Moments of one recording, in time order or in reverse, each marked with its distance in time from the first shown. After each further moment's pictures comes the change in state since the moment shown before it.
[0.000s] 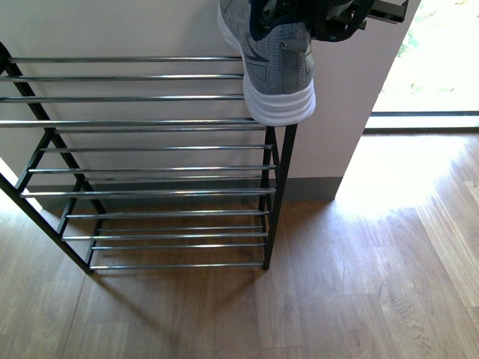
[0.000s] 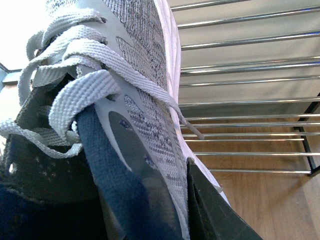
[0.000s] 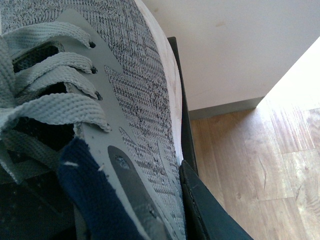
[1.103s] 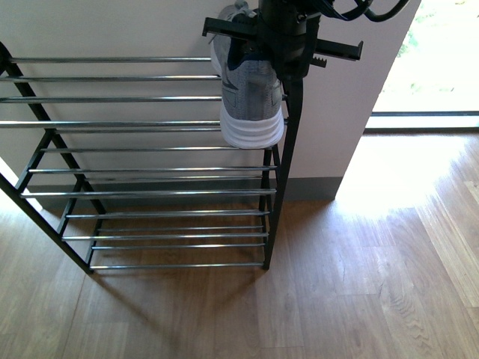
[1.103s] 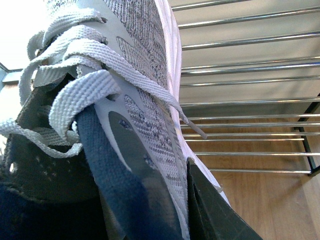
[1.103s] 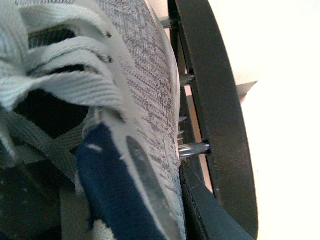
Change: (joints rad) left arm 0.000 0.000 0.000 0.000 0.000 0.000; right arm 0.056 0.161 0.111 -0.046 0.114 0.041
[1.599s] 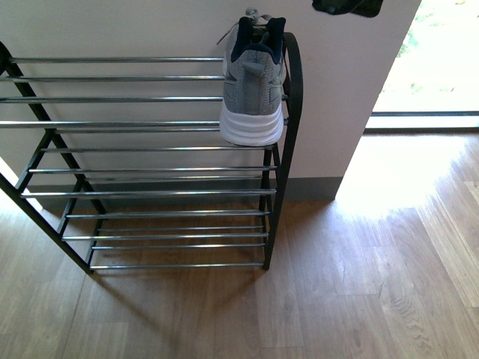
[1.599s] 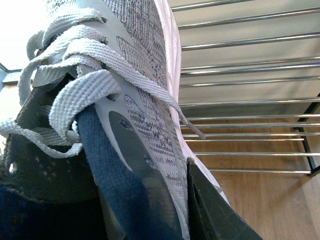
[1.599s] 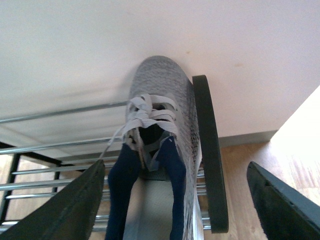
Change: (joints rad) left arm 0.000 0.000 0.000 0.000 0.000 0.000; right arm -0.011 -0.303 -0.268 0.236 -0.089 -0.096
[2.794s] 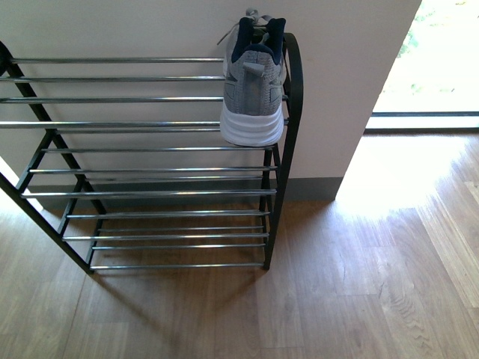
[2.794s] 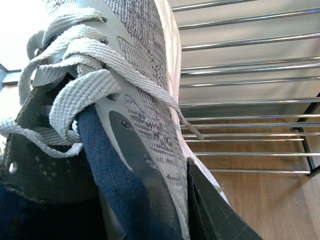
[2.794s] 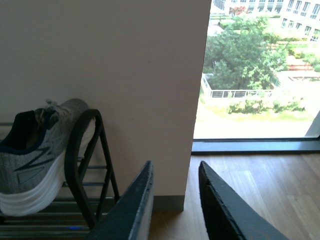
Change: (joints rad) left arm 0.000 0.000 0.000 0.000 0.002 0.000; right arm -0.344 -0.878 -1.164 0.784 -0.172 -0.420
